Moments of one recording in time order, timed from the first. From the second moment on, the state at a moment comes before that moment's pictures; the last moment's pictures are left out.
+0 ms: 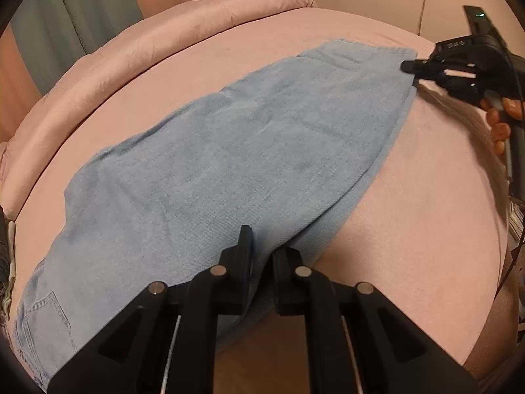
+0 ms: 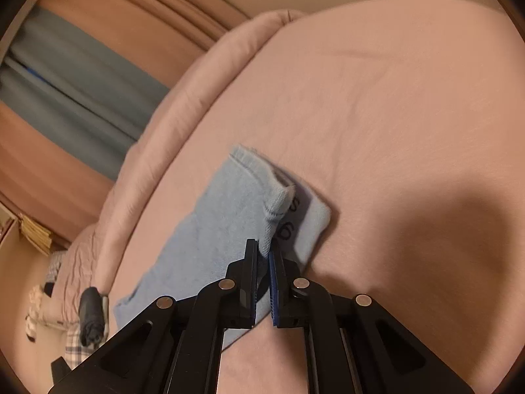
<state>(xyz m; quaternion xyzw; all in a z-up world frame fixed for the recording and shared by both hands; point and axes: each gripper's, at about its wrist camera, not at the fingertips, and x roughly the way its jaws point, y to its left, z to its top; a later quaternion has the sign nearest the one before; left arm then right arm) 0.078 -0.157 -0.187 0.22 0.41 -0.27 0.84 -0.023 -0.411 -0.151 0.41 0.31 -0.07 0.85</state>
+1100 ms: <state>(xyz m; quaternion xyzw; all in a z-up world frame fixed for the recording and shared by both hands) 0.085 -0.151 -0.188 0.18 0.42 -0.29 0.84 -0.013 -0.442 -0.165 0.50 0.32 -0.10 0.80</state>
